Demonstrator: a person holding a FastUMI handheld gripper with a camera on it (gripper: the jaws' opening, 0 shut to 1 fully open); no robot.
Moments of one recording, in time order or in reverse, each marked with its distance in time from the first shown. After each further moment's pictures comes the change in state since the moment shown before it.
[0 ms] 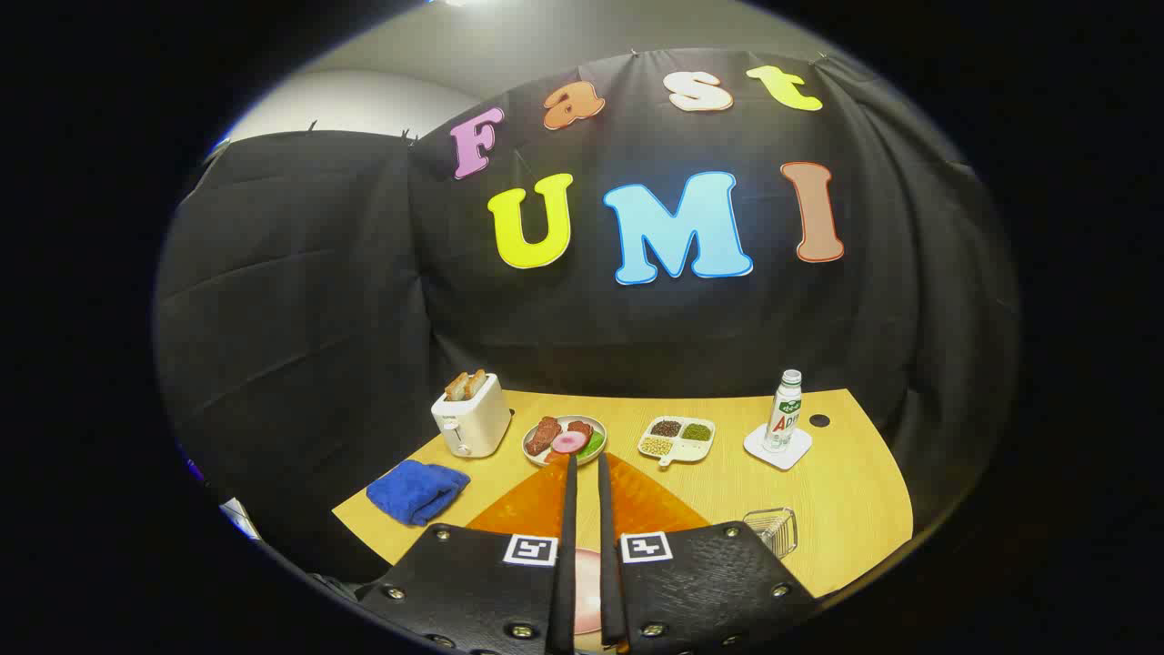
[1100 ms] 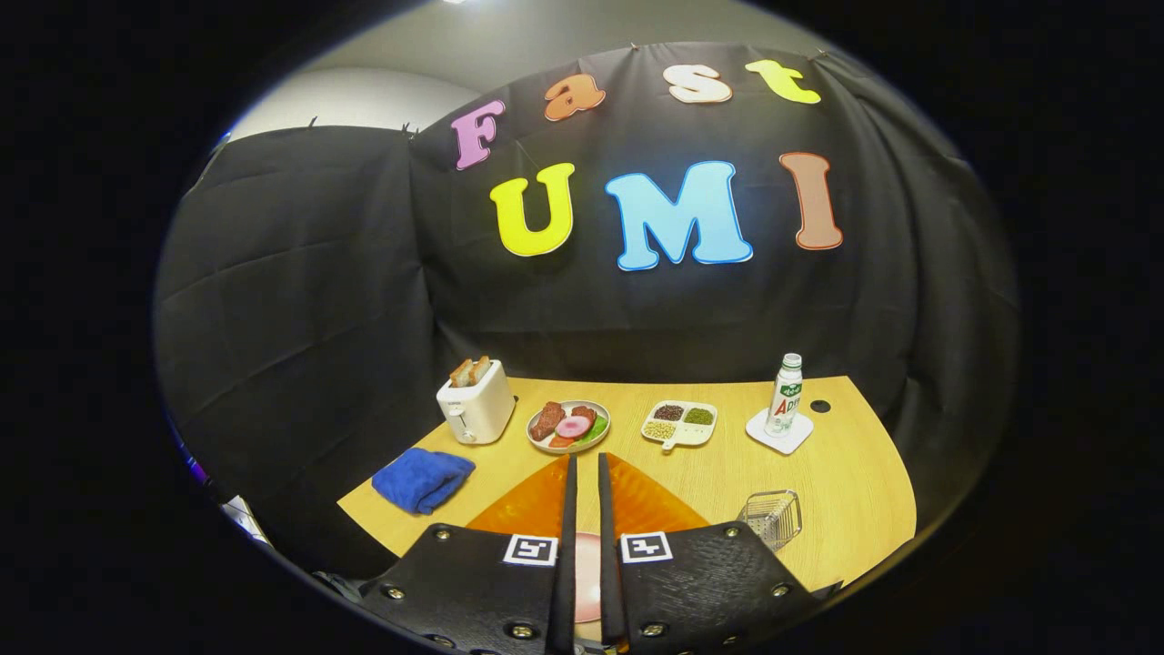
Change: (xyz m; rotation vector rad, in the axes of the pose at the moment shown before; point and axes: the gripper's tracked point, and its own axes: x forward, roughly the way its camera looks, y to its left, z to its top) arm -0.011 0.005 -0.022 0.008 0.039 0.006
